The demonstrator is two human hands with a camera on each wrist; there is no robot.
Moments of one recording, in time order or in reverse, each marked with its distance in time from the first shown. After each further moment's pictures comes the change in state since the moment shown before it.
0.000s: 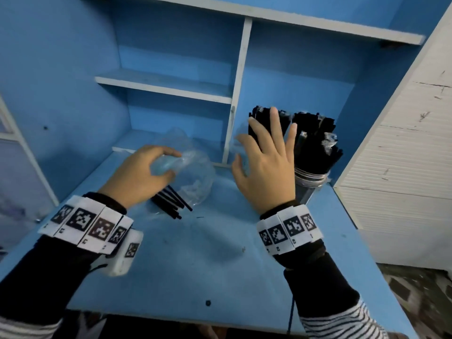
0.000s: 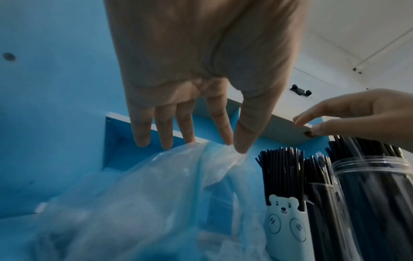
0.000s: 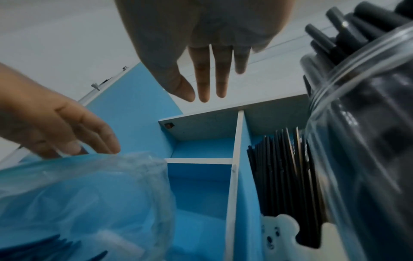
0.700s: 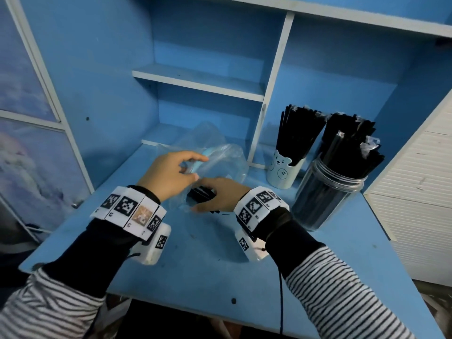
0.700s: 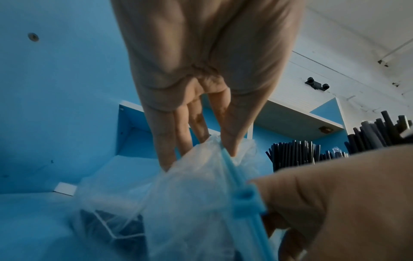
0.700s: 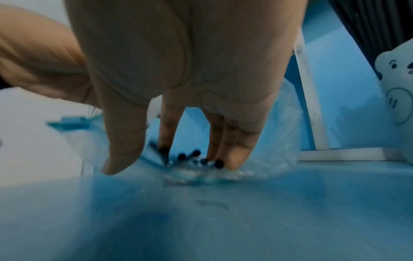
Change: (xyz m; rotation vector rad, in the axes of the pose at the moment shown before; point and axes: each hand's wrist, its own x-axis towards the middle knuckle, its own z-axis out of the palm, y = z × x) left_hand -0.005 -0.020 0.002 -0.133 -0.075 -0.187; right_hand 0.004 -0.066 0.080 0.502 -1.224 0.048
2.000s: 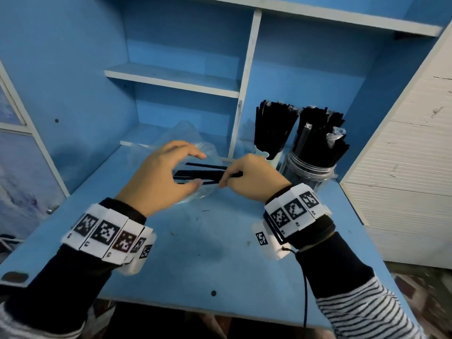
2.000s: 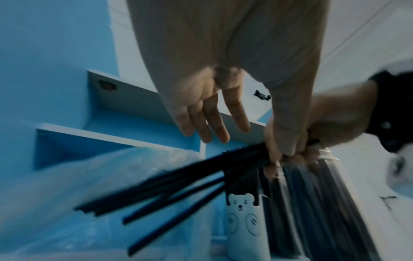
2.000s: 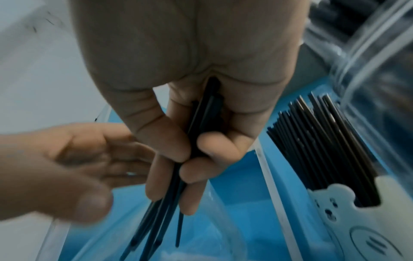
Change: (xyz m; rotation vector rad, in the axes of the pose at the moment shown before) left_hand -0.021 0.034 0.014 0.170 0.113 0.415; right_hand -0.086 0.011 -0.053 0.105 0.357 0.086
